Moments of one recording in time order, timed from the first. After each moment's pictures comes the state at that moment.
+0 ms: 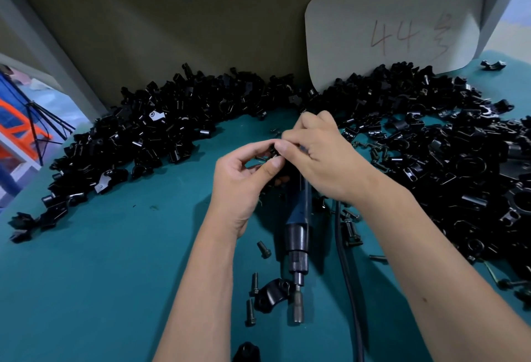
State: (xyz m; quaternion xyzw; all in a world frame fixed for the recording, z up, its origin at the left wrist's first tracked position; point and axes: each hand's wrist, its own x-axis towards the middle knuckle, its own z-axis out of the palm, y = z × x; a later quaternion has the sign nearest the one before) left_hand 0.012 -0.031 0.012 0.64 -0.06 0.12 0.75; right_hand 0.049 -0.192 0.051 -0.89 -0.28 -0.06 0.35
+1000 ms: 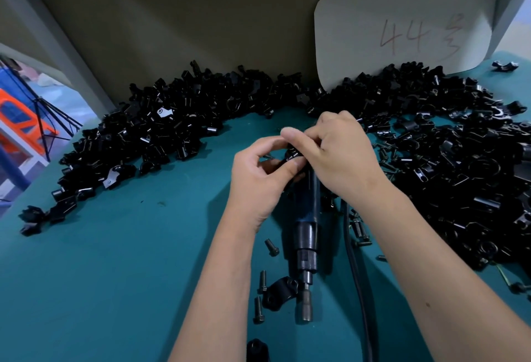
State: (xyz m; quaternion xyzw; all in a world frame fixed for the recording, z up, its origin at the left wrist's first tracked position) left_hand 0.016 -0.041 0.013 0.71 -0.06 0.16 0.69; right_hand 0.051 -0.185 0.051 -0.91 -0.19 -0.14 0.34
